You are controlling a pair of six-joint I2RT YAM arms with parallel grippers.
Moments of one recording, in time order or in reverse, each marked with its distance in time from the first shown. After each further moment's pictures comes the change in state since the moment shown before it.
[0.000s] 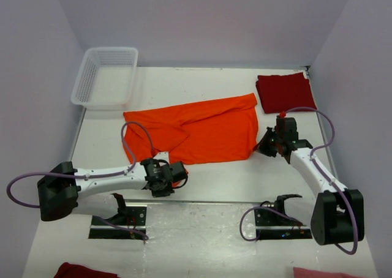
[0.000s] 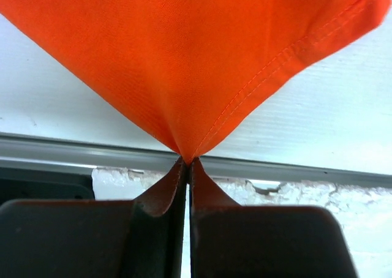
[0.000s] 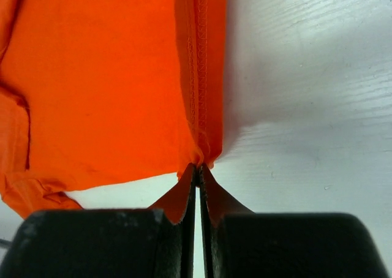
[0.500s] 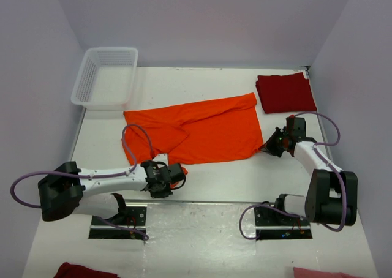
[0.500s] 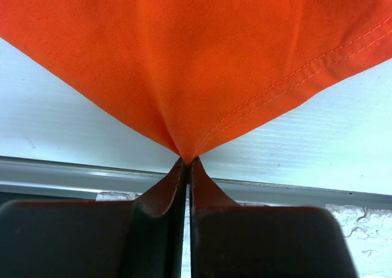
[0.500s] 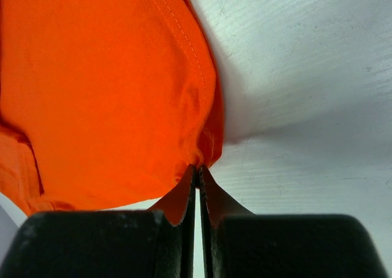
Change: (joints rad) left arm 0.019 0.006 -0.076 0.085 0.001 0.034; right arm -0.175 0.144 0.000 0.061 -0.108 -0.010
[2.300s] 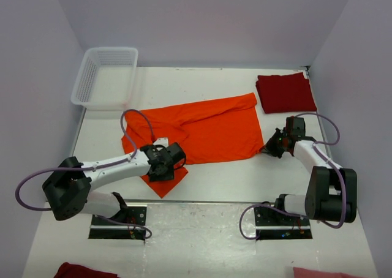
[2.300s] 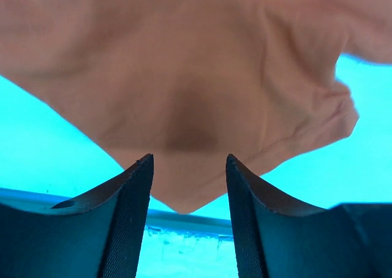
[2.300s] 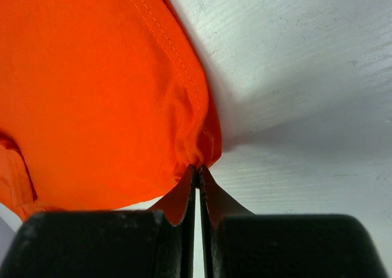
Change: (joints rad) left arm 0.233 0.071 0.148 -0.005 -0.063 0.241; right arm 0.000 0.027 0.006 -0.020 0.023 0.007
